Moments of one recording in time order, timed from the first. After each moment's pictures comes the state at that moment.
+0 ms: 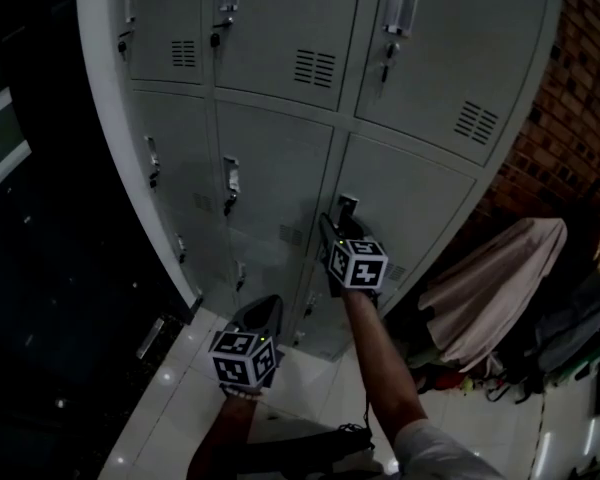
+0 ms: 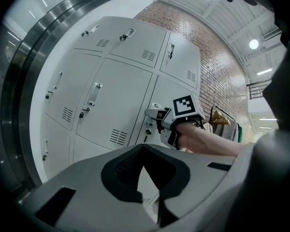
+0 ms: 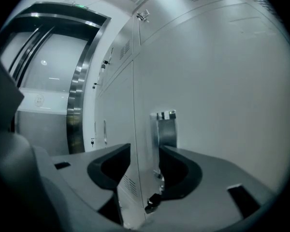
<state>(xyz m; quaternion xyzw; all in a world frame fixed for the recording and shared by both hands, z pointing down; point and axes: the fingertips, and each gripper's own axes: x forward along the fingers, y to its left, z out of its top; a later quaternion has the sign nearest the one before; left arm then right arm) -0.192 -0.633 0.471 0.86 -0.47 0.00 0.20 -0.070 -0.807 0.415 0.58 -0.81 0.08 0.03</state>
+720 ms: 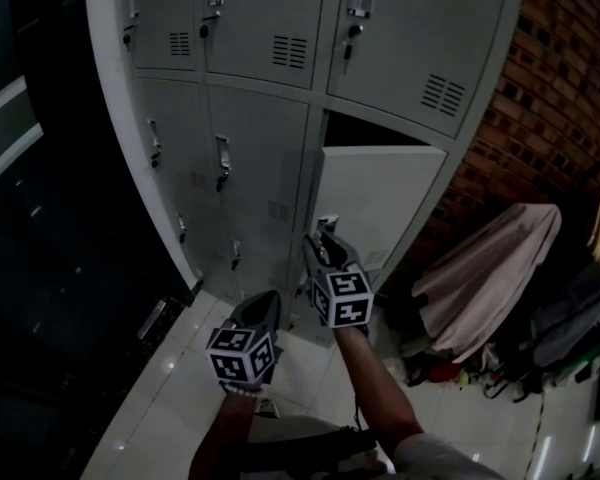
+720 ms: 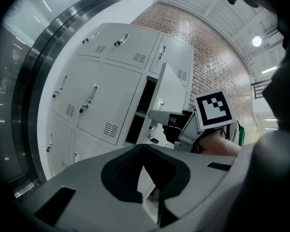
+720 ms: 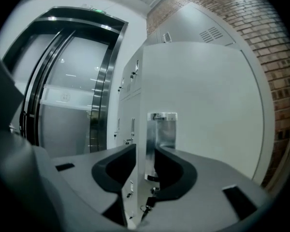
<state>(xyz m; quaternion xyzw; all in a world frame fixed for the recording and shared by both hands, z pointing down) -0.149 -0.565 0.467 0.84 -0.50 -0.01 0.21 -0.080 -0.663 0.406 0.52 -0.85 0.03 0.05</state>
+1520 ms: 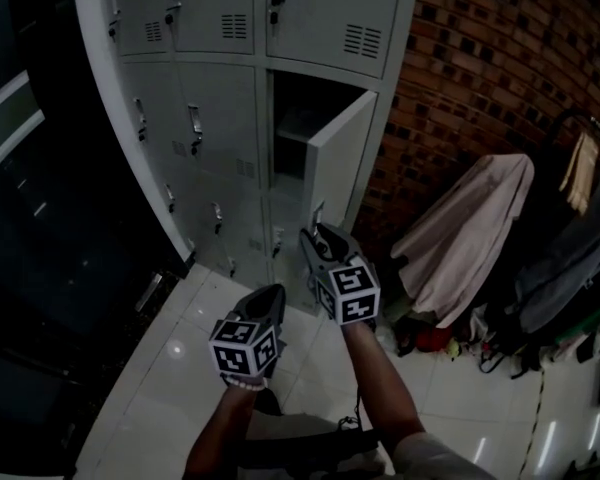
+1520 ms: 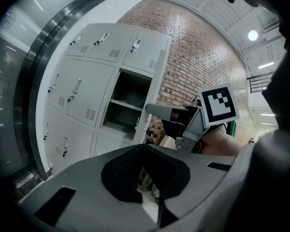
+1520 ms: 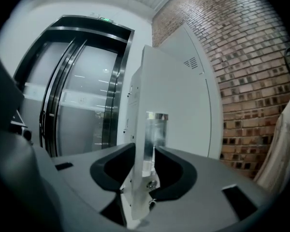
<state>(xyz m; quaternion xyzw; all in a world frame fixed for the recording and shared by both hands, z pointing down) -0.028 -0.433 0.476 0.85 -0.48 0.03 0.21 0.027 -0.523 0.406 0.48 -0.87 0.01 0.06</state>
